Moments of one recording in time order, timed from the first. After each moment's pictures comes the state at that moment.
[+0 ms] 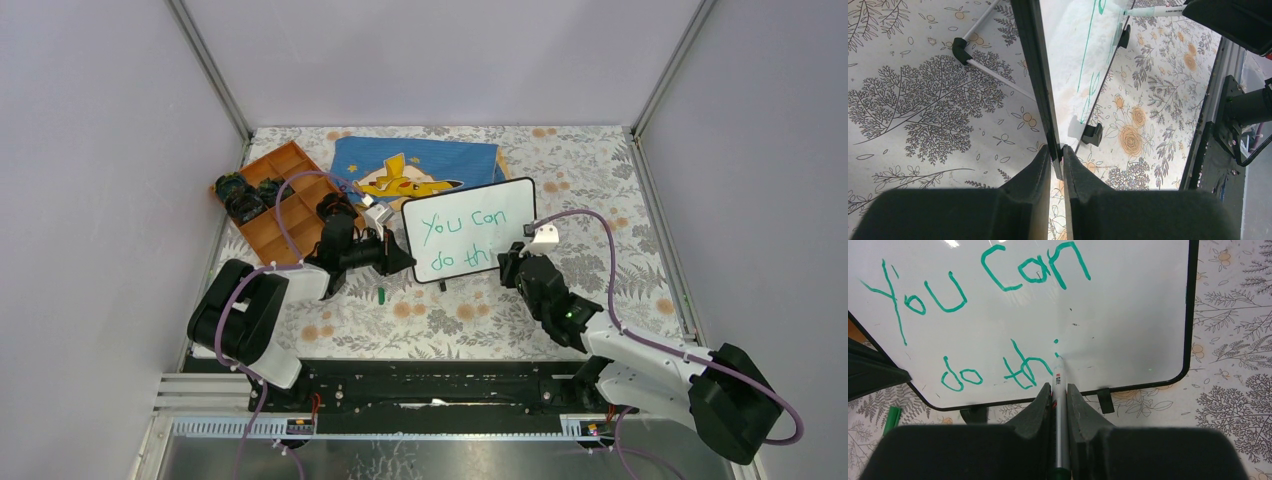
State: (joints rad) left arm -0.35 1.56 0.53 0.61 0.72 -0.25; right arm 0.76 1.00 0.37 0.24 0.49 0.45
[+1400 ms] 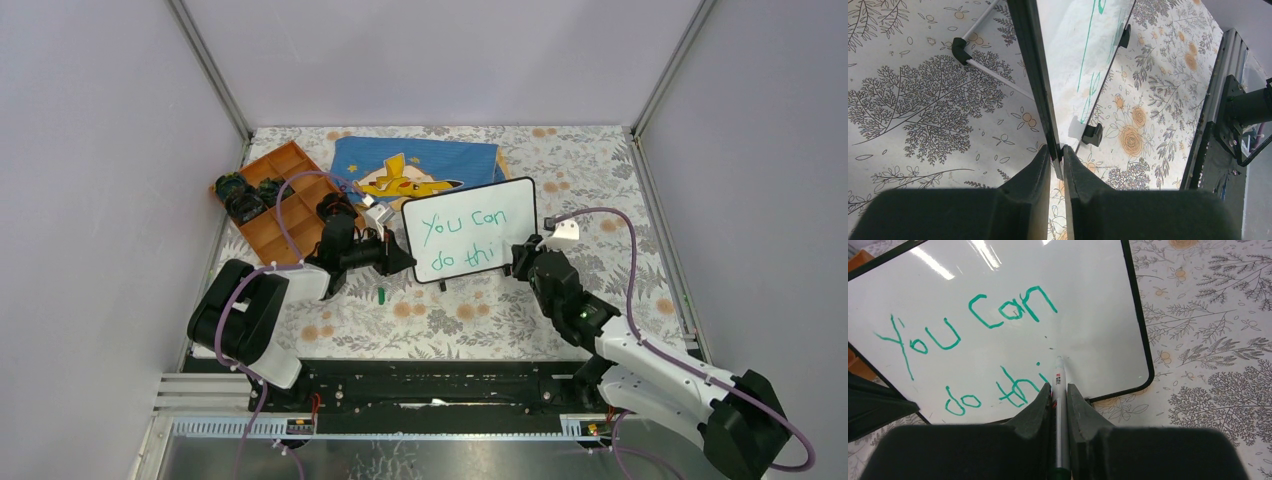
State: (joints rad) left arm -0.35 1.56 0.53 0.61 0.72 -0.25; right arm 0.71 0.85 0.41 0.10 0.53 0.49
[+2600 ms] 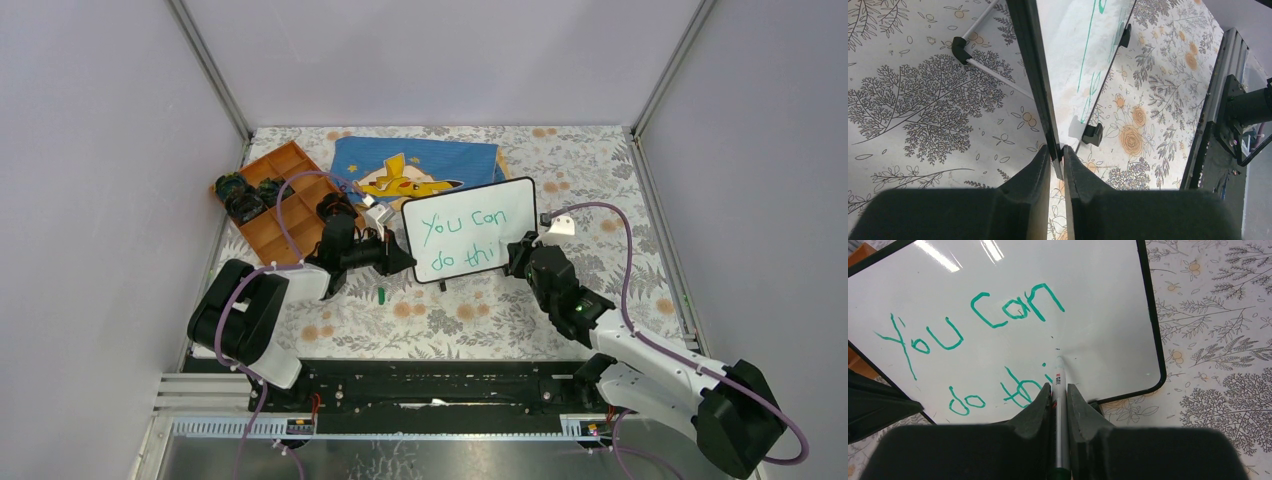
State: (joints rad) left arm -0.35 1.56 0.53 0.60 0.72 -0.25; right arm 0.68 0.93 0.43 0.13 0.48 0.51
